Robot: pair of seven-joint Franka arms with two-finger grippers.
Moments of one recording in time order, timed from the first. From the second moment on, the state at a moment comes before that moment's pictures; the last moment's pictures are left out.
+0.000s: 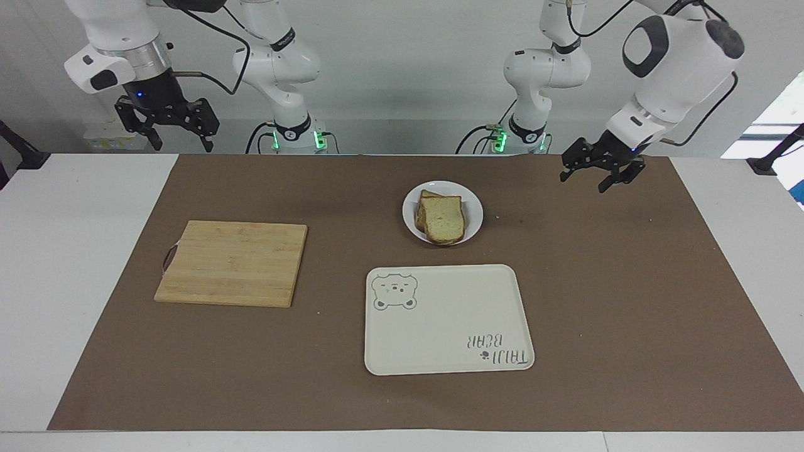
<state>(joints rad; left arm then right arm) -0.15 -0.18 0.03 -2.08 -0.28 1.89 0.18 0.04 -0.09 -0.09 -1.60 -0.05 1.52 -0.05</state>
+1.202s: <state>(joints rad) -0.24 -0.10 0.04 -2.55 -1.13 2.18 0.76 0.04 -0.10 -0.09 -1.60 -0.05 1.45 -0.07</state>
